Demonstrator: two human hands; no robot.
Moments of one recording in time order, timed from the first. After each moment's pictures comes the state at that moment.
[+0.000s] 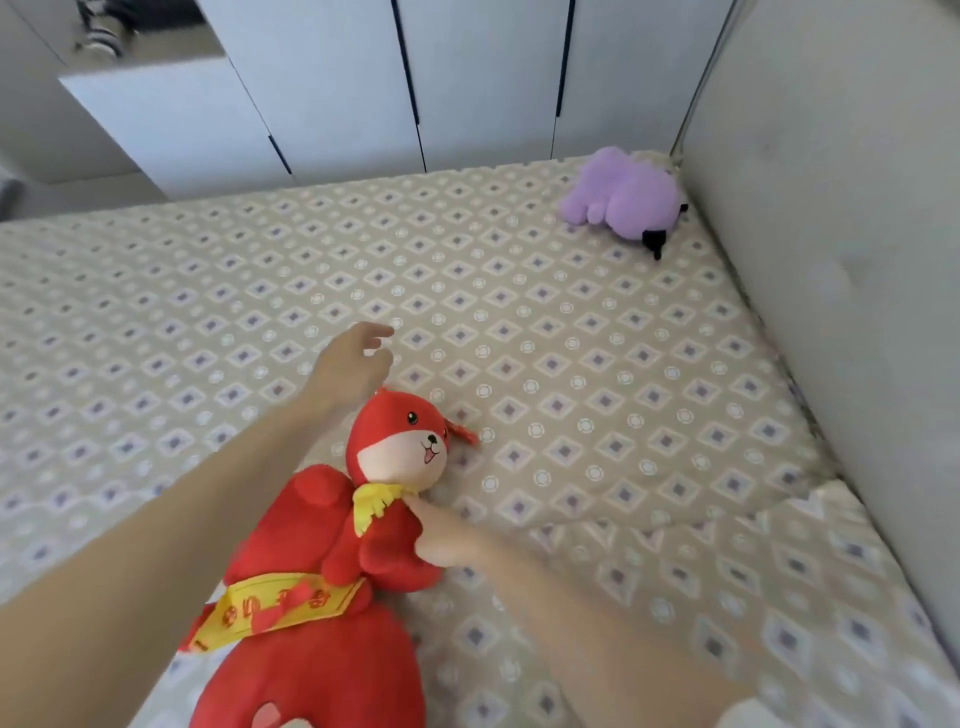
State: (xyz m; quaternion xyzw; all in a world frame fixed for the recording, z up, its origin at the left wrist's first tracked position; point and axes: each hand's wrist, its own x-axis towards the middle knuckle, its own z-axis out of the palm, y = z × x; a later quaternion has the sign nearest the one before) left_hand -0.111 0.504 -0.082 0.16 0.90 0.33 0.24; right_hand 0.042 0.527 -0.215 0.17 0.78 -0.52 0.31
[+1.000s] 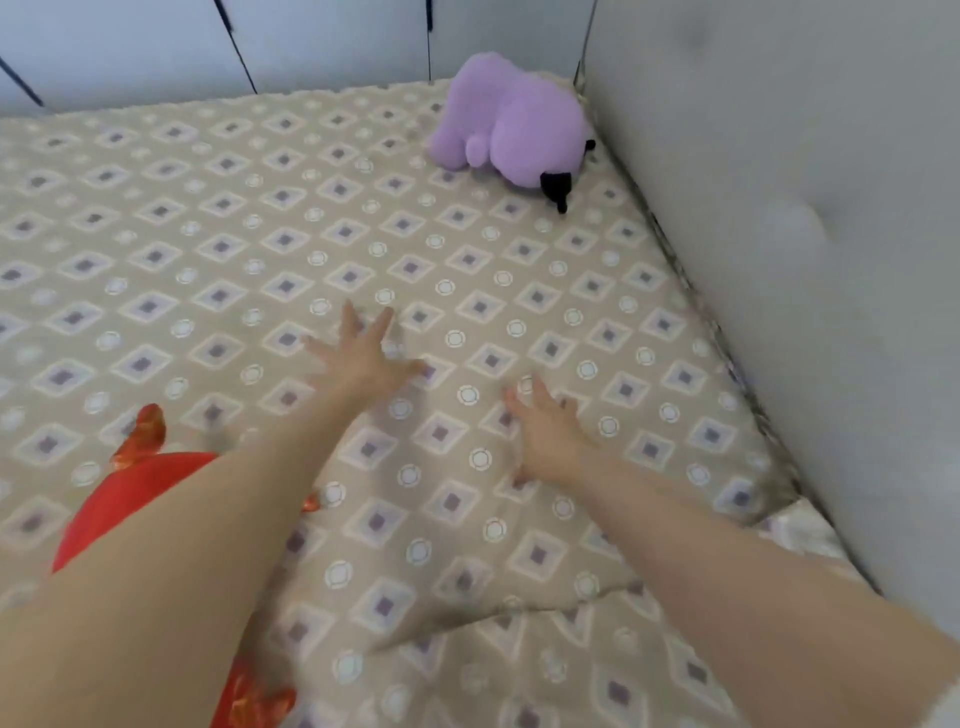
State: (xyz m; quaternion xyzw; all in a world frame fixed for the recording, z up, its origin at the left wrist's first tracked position) left_hand -0.127 0.717 -0.324 0.27 0.91 0.07 0.29; right_hand 0.078 0.814 -0.310 0.38 0.83 -0.26 0.32
